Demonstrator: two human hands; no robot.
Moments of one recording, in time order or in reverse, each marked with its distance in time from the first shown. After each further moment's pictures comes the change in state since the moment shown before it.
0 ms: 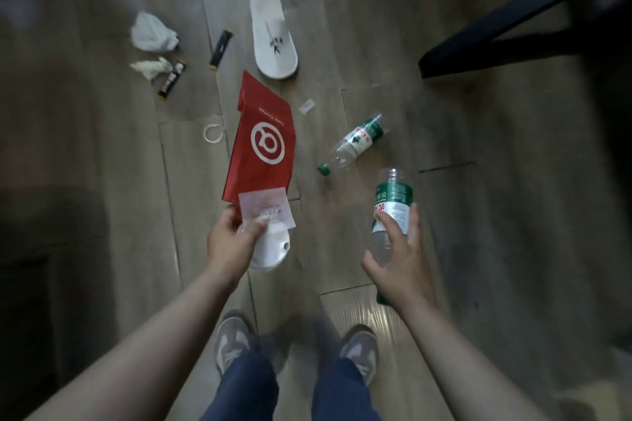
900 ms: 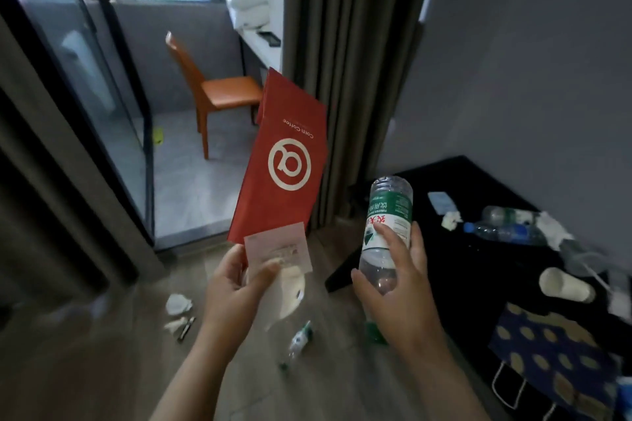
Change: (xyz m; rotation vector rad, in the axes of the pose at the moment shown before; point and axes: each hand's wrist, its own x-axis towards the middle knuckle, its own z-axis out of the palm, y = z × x) left_hand -0.483 0.487 -0.139 -0.211 -0.243 0.793; right_hand -0.324 -0.325 -0.544 0.607 0.486 -0.359
